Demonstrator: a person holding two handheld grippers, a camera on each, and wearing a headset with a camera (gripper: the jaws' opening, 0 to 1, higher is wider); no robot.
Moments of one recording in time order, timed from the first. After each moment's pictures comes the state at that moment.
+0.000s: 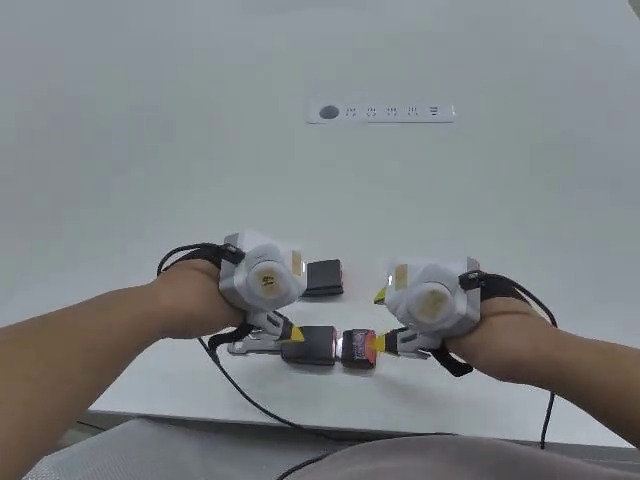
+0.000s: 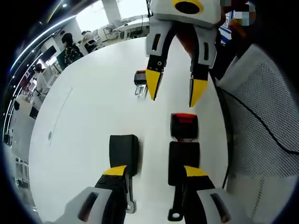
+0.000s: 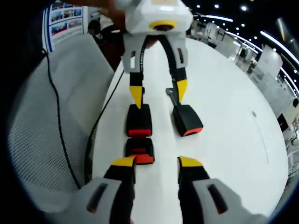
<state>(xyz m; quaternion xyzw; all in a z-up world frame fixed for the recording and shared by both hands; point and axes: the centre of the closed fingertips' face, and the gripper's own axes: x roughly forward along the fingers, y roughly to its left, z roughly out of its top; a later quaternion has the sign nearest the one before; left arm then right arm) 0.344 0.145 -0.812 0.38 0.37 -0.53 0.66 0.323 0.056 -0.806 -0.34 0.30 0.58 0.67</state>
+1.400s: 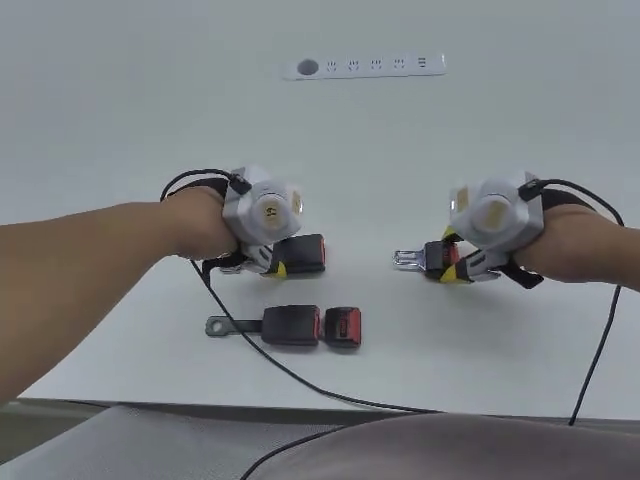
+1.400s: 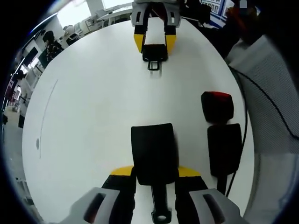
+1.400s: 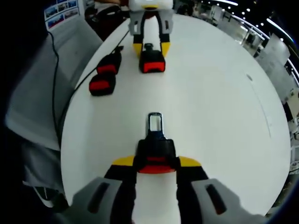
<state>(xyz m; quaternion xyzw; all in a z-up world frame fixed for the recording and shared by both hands) 0.397 0.147 -0.856 0.43 0.41 -0.56 0.58 0.386 -0.054 -0.843 -0.38 0.38 0.57 0.62</state>
